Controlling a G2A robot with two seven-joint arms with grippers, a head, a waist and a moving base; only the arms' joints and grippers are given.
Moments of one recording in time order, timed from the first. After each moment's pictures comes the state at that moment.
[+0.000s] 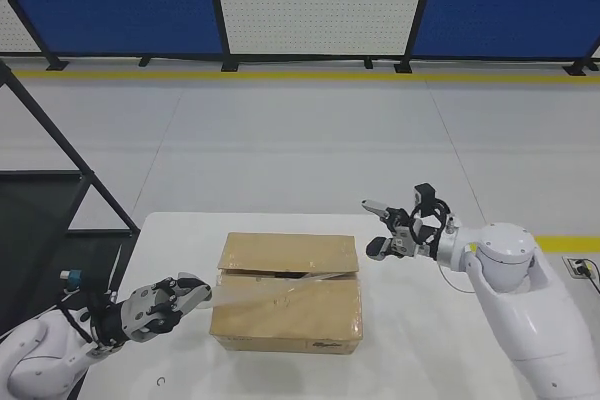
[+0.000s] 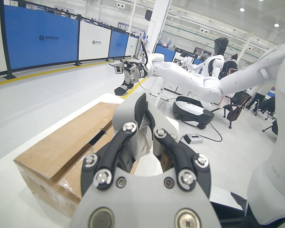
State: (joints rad) left arm 1.05 -0.60 -1.25 -1.71 0.27 -1.01 -0.01; right arm -0.56 -1.15 1.22 -1.27 0.37 0.44 0.89
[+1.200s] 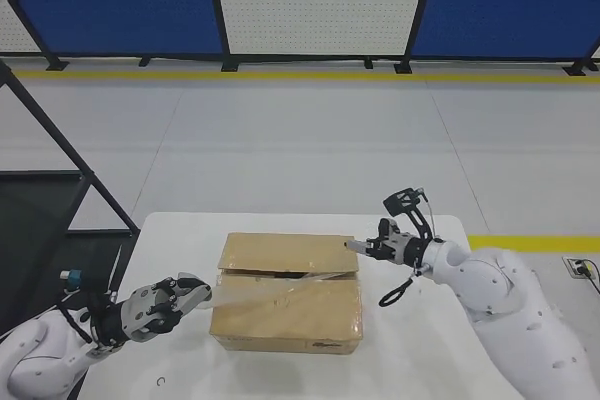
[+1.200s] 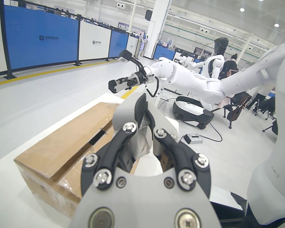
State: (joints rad) left arm 1.05 -0.60 -1.25 -1.71 0.27 -1.01 -0.01; right arm -0.62 -1.10 1.12 -1.43 -0.50 -0.26 0.80
